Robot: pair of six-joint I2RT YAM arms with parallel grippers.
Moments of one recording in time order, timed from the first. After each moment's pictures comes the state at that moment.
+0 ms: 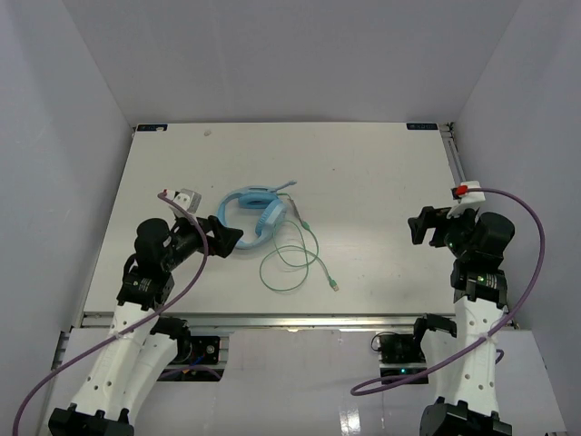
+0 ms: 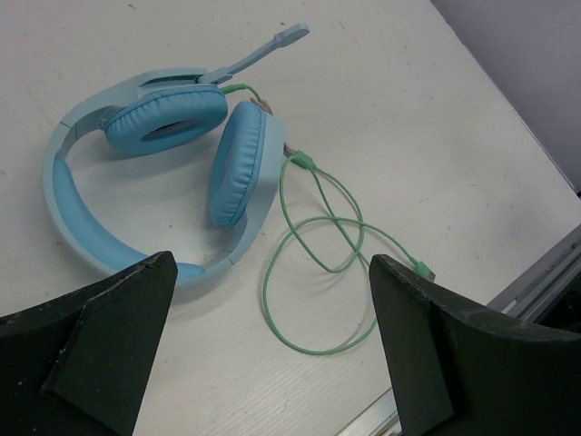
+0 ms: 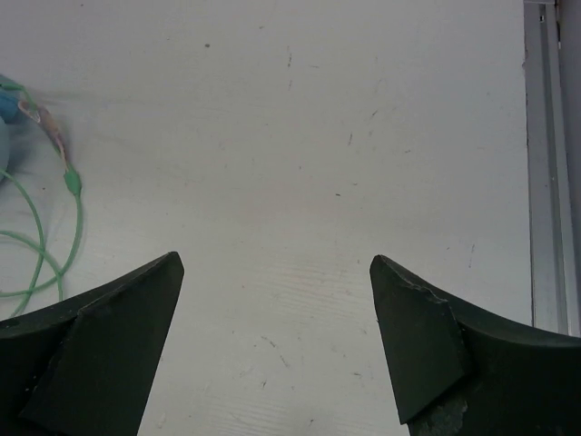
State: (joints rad) left arm -0.21 0.61 0.57 -0.20 0.43 -0.25; right arm -0.26 0.62 0.65 -0.39 -0.49 -0.11
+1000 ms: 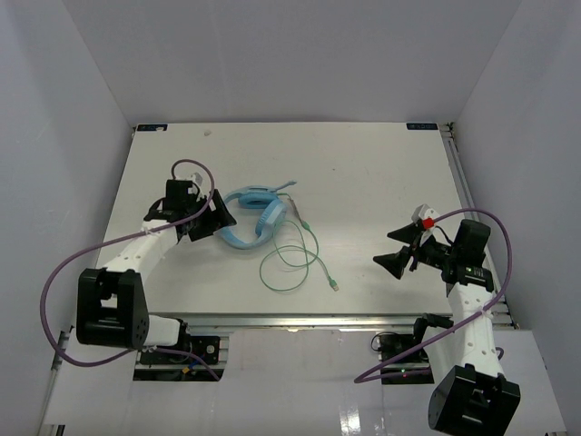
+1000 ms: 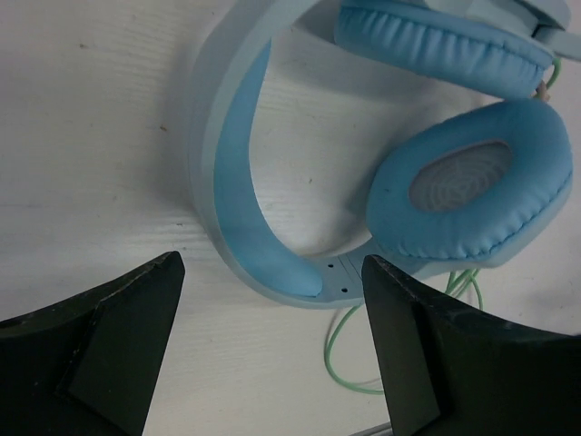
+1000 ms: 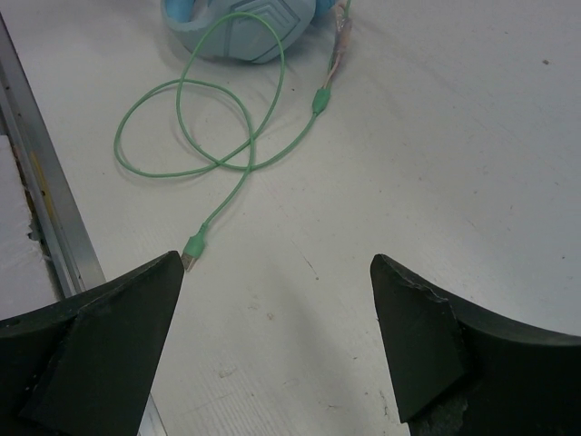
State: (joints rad) left arm -0.11 1.35 0.82 -0.35 0.25 -0.48; right arm -0.26 0.75 0.46 -0.37 -1.24 -0.56
